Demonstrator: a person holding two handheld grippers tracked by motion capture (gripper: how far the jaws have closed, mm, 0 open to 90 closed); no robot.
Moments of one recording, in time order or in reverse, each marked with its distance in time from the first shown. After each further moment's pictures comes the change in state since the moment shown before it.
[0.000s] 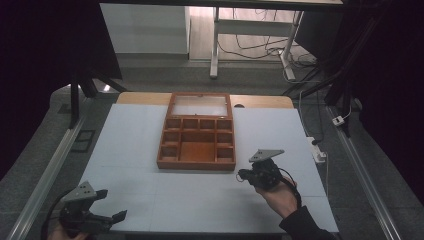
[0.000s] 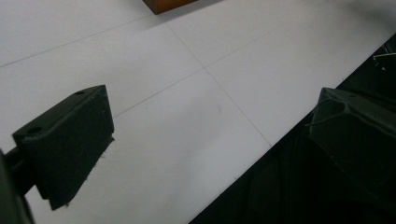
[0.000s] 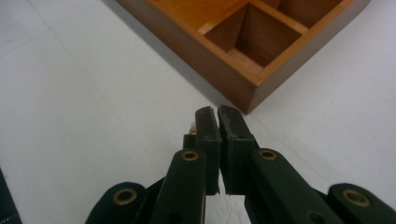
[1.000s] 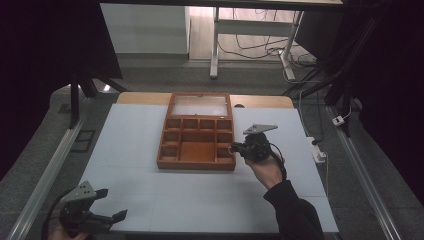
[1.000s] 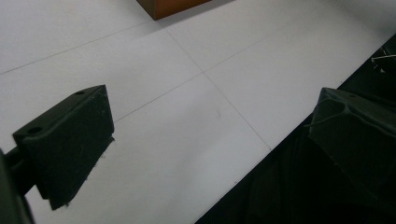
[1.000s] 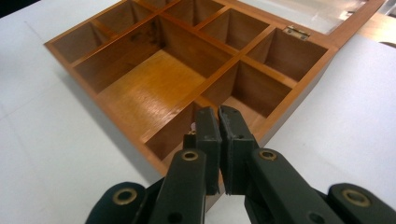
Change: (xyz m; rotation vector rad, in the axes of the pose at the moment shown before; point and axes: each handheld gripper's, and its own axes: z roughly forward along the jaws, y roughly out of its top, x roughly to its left) left arm 0.000 0.000 0.000 -0.016 0.000 0.011; right arm -0.039 0.052 0.032 -0.132 -0.042 0.061
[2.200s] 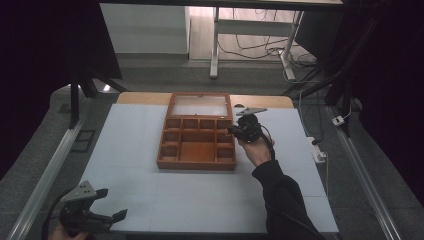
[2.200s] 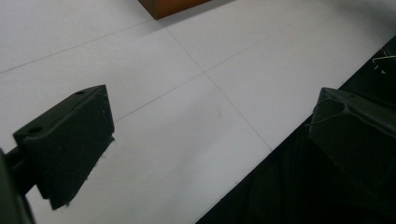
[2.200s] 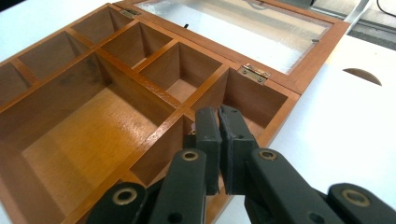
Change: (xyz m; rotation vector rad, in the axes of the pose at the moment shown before) left arm 0.001 0.000 0.001 0.002 0.000 -0.007; right arm -0.036 0.034 0.051 -0.012 -0.074 0.026
